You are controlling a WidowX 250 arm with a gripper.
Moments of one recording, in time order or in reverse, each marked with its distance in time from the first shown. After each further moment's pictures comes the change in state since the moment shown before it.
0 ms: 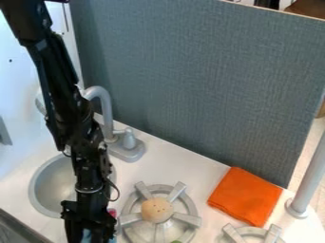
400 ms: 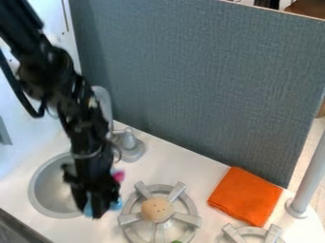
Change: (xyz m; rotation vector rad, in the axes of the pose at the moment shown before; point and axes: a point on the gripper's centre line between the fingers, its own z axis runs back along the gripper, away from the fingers) arm -0.005 -0.024 0.092 0.002 -0.255 -0.068
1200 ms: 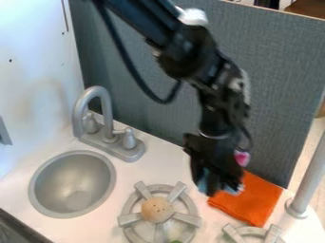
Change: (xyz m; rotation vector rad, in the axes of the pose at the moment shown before) arm 0.070 -0.156 0.029 0.059 -0.090 -0.397
